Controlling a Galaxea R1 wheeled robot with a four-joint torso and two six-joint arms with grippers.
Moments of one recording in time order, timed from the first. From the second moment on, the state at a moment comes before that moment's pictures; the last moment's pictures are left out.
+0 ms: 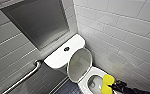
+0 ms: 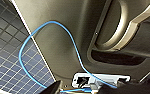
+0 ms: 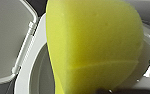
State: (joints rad) left arm 1.47 3.15 -2.80 0.10 0.06 0.00; right arm -0.67 2.39 -1.91 -0.12 0.08 0.41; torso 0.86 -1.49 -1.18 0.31
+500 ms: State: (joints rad) left arm 1.47 3.15 -2.80 0.10 0.06 0.00; right arm -0.79 2.23 -1.77 -0.10 0.27 0.43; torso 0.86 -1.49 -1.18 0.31
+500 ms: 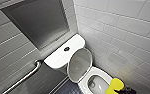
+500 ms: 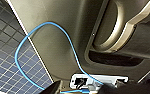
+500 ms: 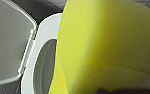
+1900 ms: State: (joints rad) left arm 1.47 3.16 -2.78 0.10 0.05 0.00; right arm -0.89 2.06 -1.54 -0.05 0.38 0.43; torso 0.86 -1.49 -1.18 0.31
